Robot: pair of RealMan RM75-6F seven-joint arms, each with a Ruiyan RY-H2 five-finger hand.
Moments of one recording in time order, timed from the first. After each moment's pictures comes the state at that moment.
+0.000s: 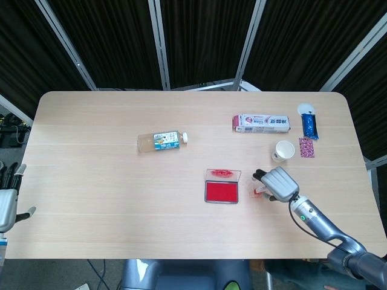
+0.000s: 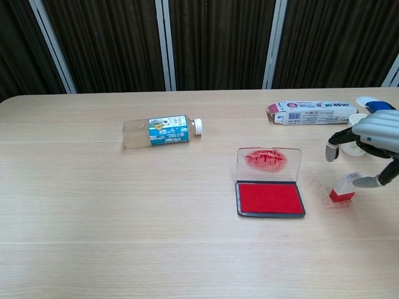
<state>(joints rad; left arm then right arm) -0.10 -1.16 -0.09 -1.65 1.30 1.44 0.38 0.58 -1.50 -0.02 -0.97 -1.74 1.08 0.17</state>
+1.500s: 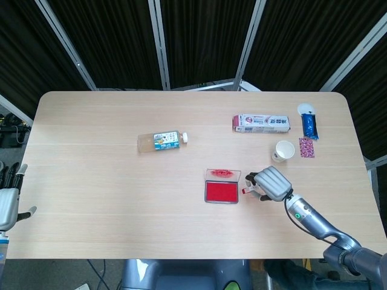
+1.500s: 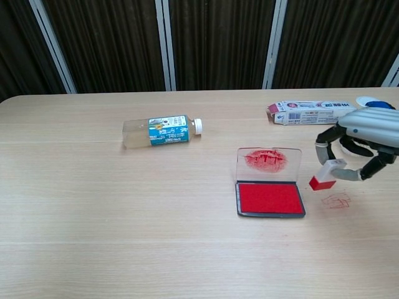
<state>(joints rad) -0.12 -1.17 -0.08 -1.64 1.28 1.43 0.39 0.65 -1.47 -0.06 -1.08 -1.71 1.10 0.29</state>
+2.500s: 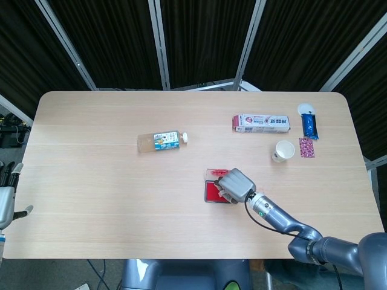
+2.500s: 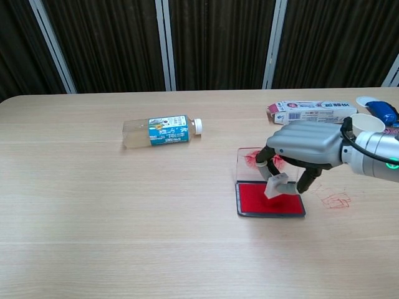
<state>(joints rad) -0.13 -1.16 -0.09 -1.62 1.24 1.40 0.37 0.78 -1.56 0.02 -1.23 -1.55 0.85 -0.09</state>
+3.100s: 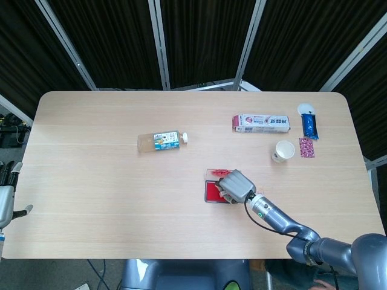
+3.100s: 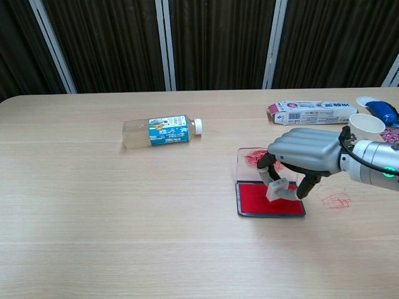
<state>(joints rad) -0.13 -1.16 -0.09 -1.62 1.24 1.39 0.35 0.77 -1.60 0.00 -1.17 -1.54 0.84 -0.07</state>
